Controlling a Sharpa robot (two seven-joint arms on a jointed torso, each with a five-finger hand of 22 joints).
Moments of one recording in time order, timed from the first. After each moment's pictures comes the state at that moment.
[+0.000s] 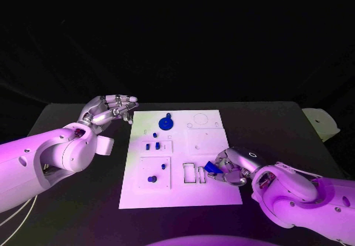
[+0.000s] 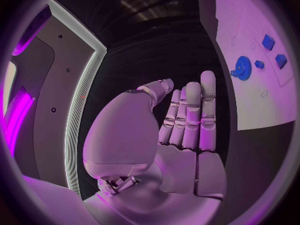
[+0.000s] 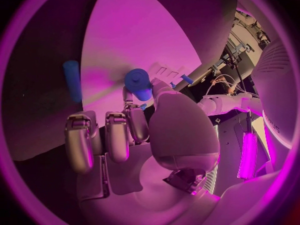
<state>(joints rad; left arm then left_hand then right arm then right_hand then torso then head) 1.19 -0.94 -0.04 1.57 -0.12 -0.29 0.43 1.39 -0.19 0.51 0.05 0.24 0.87 0.20 0.26 0.31 0.94 0.14 0.33 0.17 1.05 0.06 1.16 0.45 0.18 1.06 0.13 0.82 0.61 0.99 -1.11 -0.15 1.98 -1.63 -0.54 -0.53 1.23 -0.10 0.15 0.29 0.28 1.00 0.09 0.35 0.52 1.45 -0.01 1.30 1.31 1.46 -0.07 1.53 1.31 0.01 1.47 0.04 1.57 1.31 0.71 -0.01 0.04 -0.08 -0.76</state>
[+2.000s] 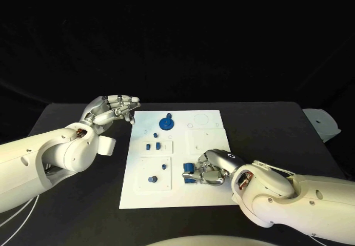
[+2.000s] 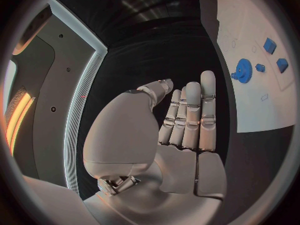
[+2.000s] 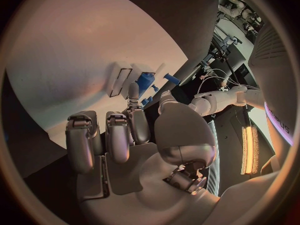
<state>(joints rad) 1.19 -0.94 -0.04 1.57 -0.11 -0.29 0.43 1.39 -0.18 0.51 0.05 0.24 0.87 0.20 0.26 0.31 0.94 0.14 0.34 0.17 1.05 0.06 1.16 0.45 0.18 1.06 0.13 0.82 0.61 1.01 -0.97 -0.14 1.97 -1.54 -0.48 -0.55 0.95 -0.01 -0.10 0.30 0.06 1.04 0.04 0.46 0.60 1.46 -0.02 1.32 1.31 1.46 -0.08 1.56 1.31 0.01 1.47 0.03 1.57 1.31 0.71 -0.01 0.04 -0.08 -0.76</state>
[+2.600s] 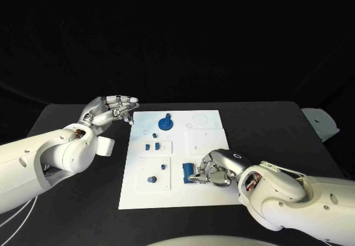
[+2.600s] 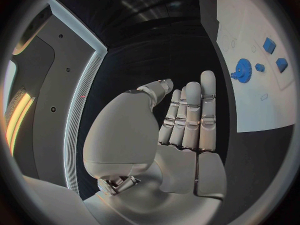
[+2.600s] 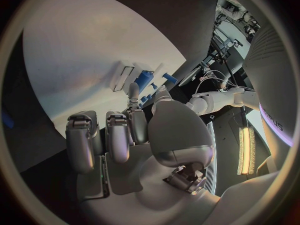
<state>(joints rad) 1.19 -0.94 -0.04 1.57 -0.11 -0.29 0.43 1.39 -0.18 0.51 0.05 0.24 0.87 0.20 0.26 0.31 0.93 0.14 0.34 0.17 1.05 0.06 1.16 0.45 0.18 1.06 0.13 0.82 0.61 1.02 -1.03 -0.14 2.02 -1.57 -0.47 -0.54 1.13 0.04 -0.16 0.29 0.11 1.04 0.04 0.47 0.60 1.46 -0.02 1.32 1.31 1.46 -0.08 1.56 1.31 0.01 1.47 0.03 1.57 1.31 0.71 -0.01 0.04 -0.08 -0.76</state>
